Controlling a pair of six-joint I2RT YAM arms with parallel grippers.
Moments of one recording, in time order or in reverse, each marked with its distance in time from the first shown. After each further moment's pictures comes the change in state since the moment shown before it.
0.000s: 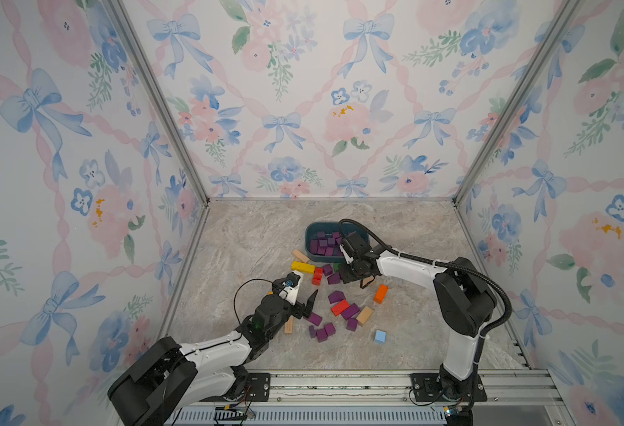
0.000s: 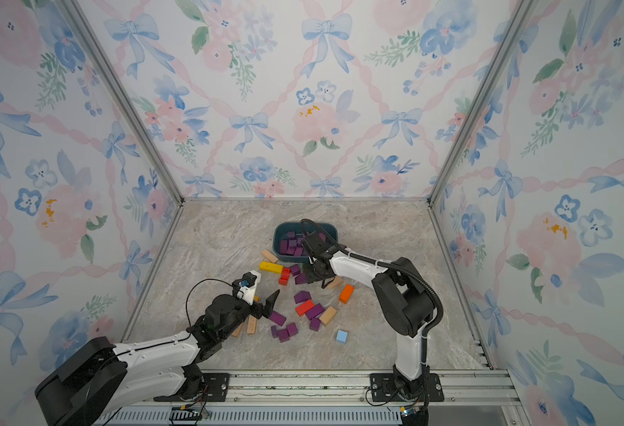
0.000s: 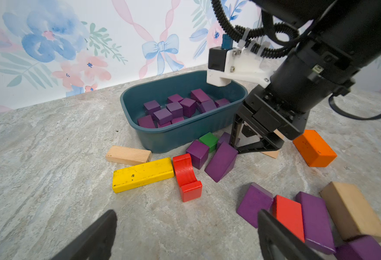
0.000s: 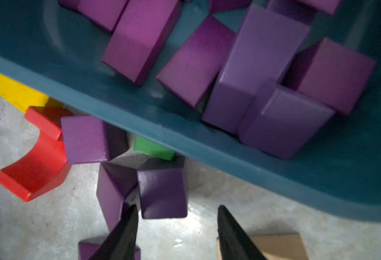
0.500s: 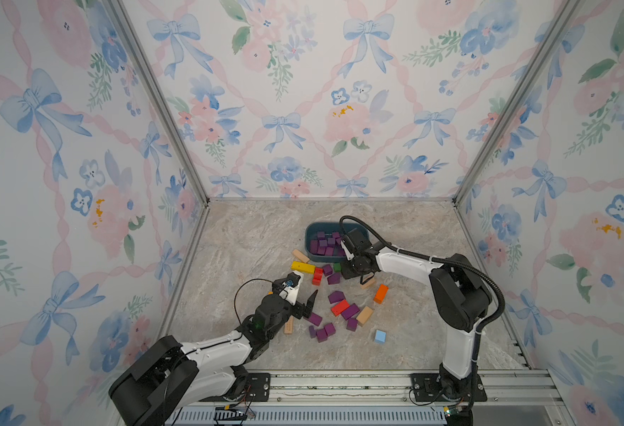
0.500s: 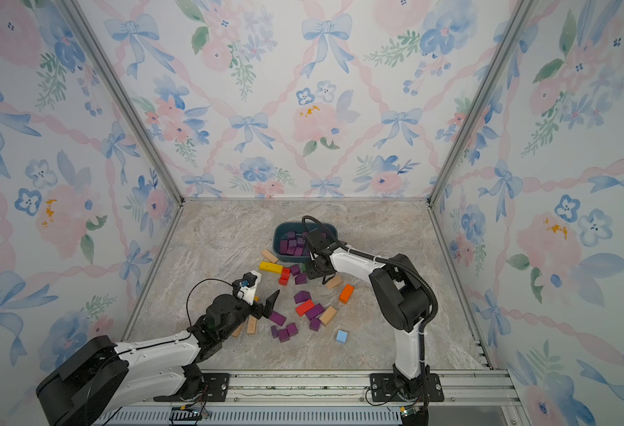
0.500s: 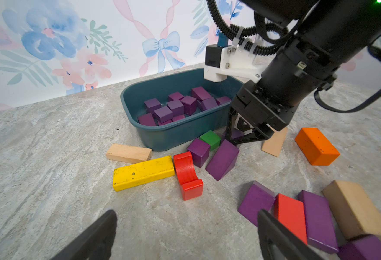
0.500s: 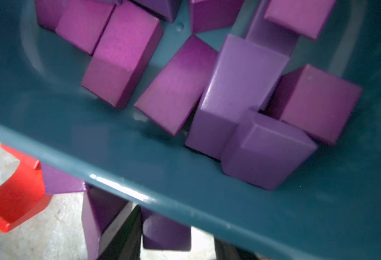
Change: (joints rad) left arm 0.000 0.007 0.001 0.000 -0.007 0.000; right arm -0.032 0.039 0.034 0.012 -0.004 -0.015
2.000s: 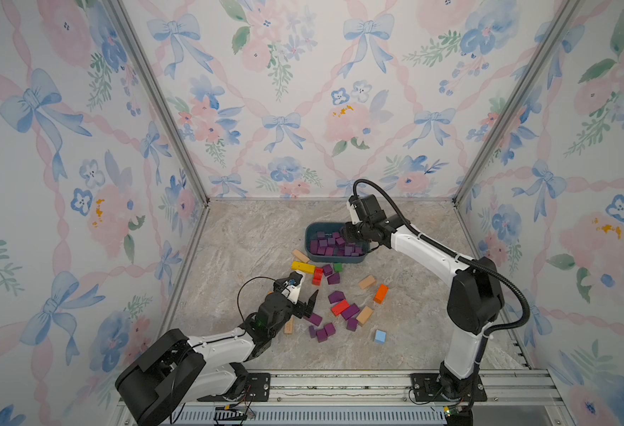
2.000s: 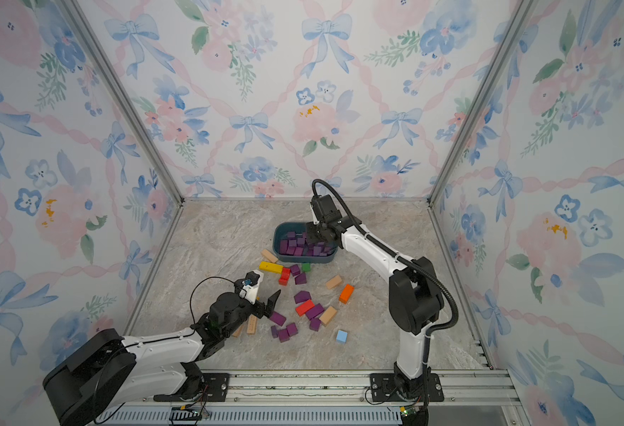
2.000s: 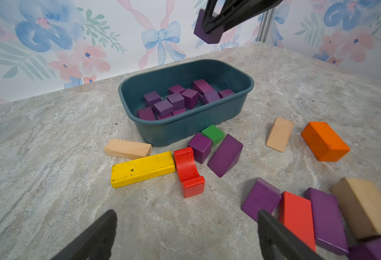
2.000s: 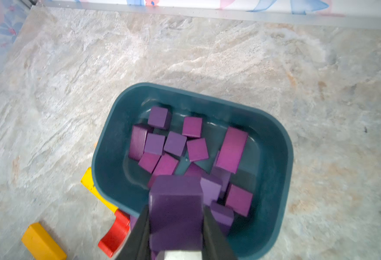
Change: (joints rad) left arm 0.000 0.057 0.023 0.002 -0.002 -0.003; right arm -0.092 -0.019 0.328 -0.050 -0.031 0.002
